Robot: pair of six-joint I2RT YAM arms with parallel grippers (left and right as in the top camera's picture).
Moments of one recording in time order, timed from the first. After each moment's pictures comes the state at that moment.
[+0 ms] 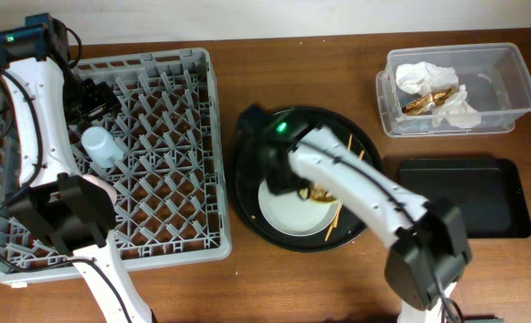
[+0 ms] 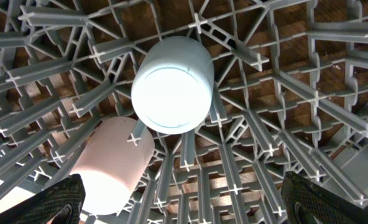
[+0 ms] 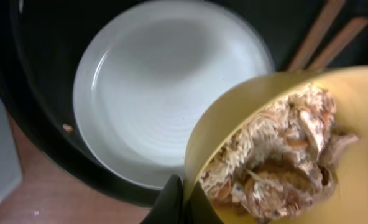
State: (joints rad) left arm 0.23 2.29 2.45 -1.69 -0.06 -0.36; right arm 0.65 1.94 1.76 -1.38 0.16 0.51
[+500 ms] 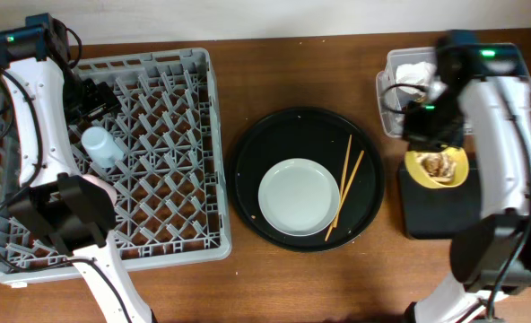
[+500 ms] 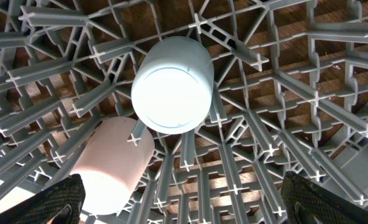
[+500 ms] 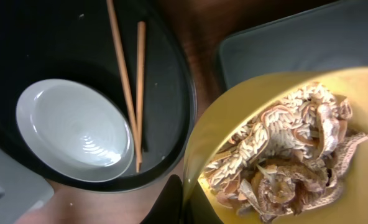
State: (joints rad) left arm 0.23 2.29 2.45 -1.69 -0.06 -0.36; right arm -0.14 1.86 1.86 -1.58 -0.18 0.20
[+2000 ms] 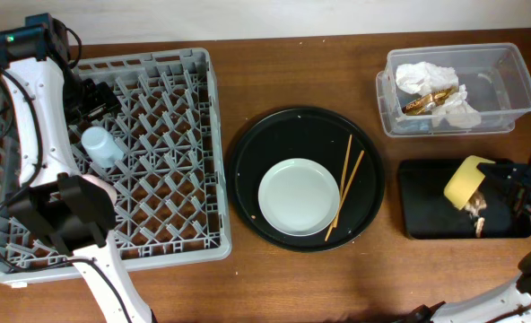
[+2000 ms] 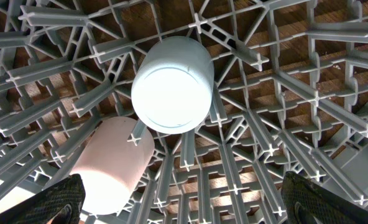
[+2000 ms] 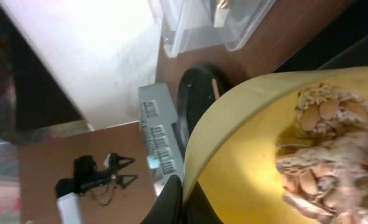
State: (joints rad) left arm 0.23 2.29 2.45 -1.69 -0.06 -0.36; right arm -0.96 1.94 1.37 -1.42 -1.20 -0.38
